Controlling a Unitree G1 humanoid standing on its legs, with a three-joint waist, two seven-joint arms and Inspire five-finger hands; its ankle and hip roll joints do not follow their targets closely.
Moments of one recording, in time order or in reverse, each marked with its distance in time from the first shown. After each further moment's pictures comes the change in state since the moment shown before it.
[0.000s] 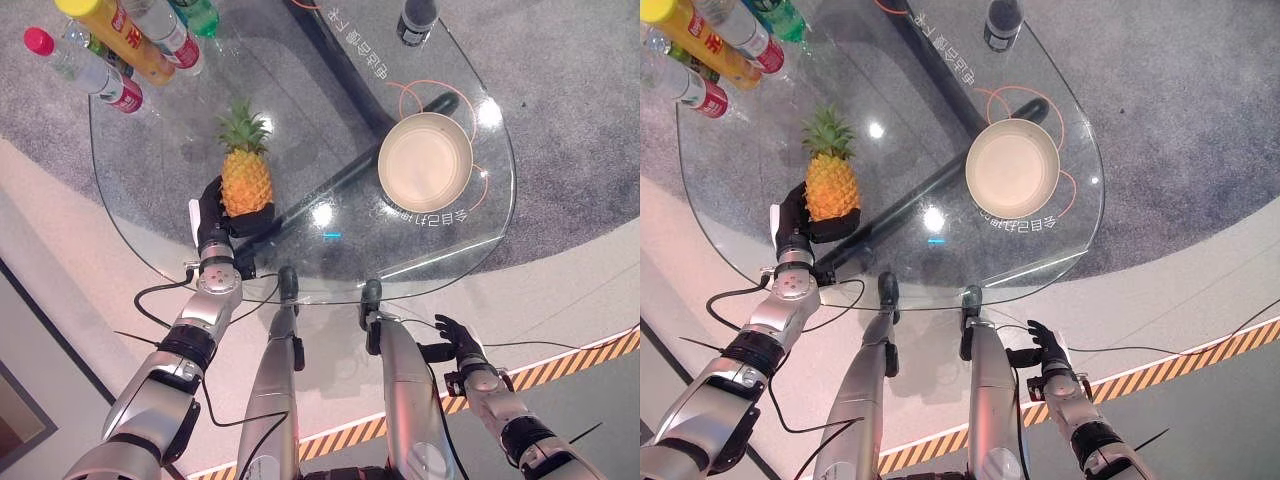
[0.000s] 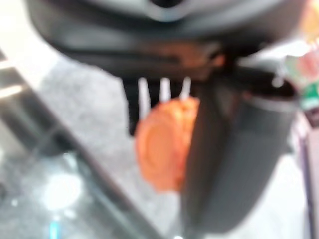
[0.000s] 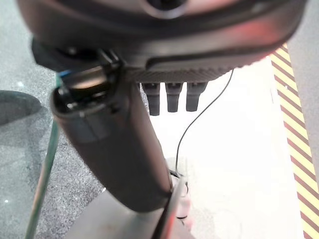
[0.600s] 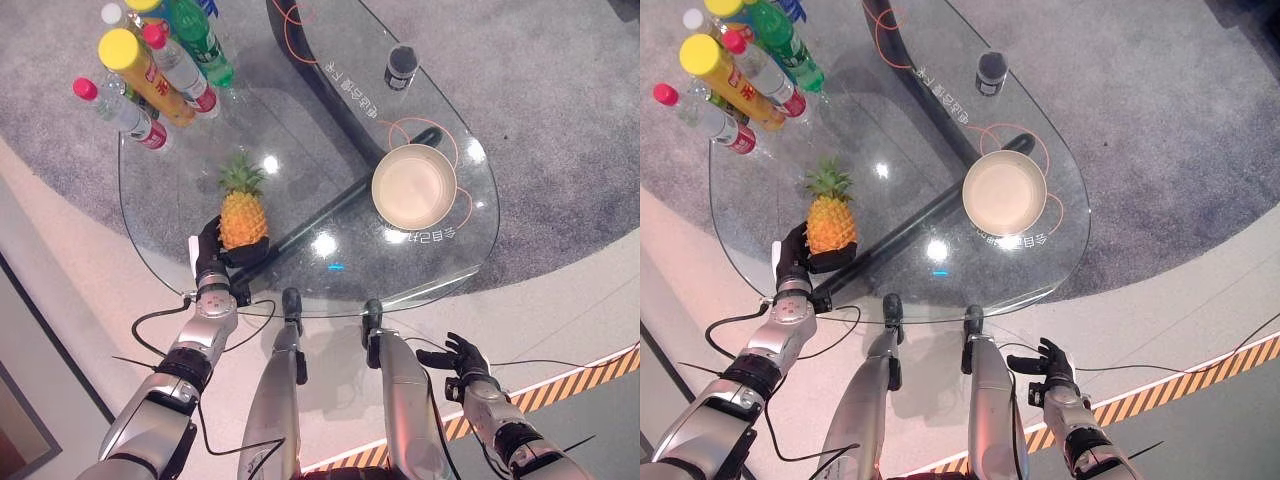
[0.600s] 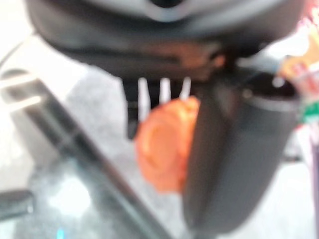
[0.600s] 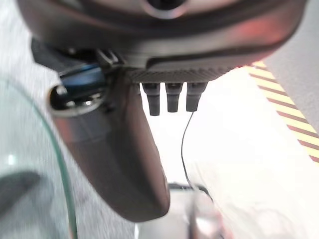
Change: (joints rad) left arm 0.133 -0.002 0.017 0.000 -0.024 0.012 0.001; right arm -0.001 0.062 -0.158 0.131 0.289 -0.046 -0.134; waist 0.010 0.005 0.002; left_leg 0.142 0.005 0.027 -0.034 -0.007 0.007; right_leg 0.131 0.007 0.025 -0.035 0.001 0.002
